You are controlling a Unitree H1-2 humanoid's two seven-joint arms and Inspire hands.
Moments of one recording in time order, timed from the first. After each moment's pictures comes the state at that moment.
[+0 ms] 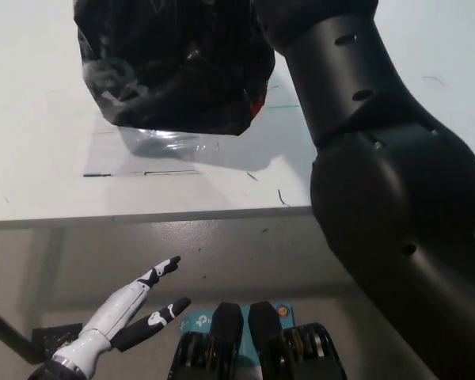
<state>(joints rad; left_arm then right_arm) -0.11 0.34 -0.18 0.07 0.35 -0.14 -0.23 -1.71 0.16 -0.49 1.06 0.33 0.47 -0.18</state>
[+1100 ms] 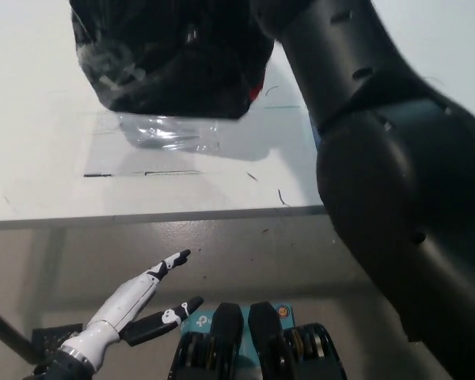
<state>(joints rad) -0.14 0.34 -0.21 0.07 0.37 -0.13 -0.23 -1.70 0.14 -0.43 1.22 0.33 0.30 -0.18</state>
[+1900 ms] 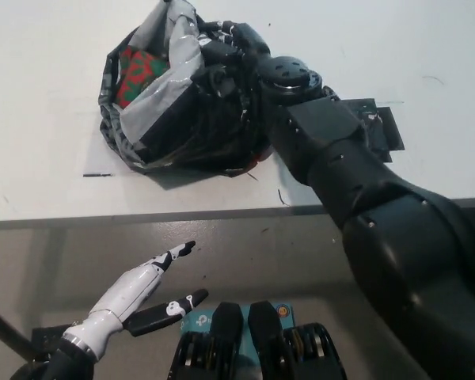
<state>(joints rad) -0.17 0.35 -0.22 0.05 0.41 -0.12 -0.24 -1.41 0.10 0.00 1.36 0.12 0.15 -0.07</state>
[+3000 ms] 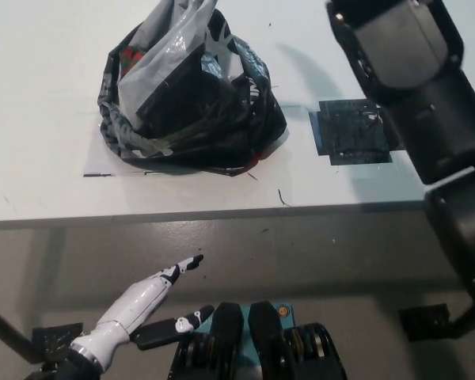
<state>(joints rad) -0.16 0.34 -0.26 0.06 0.41 -0.12 -0.24 -1.41 -0.10 0.22 0.71 -0.10 0.27 0.06</state>
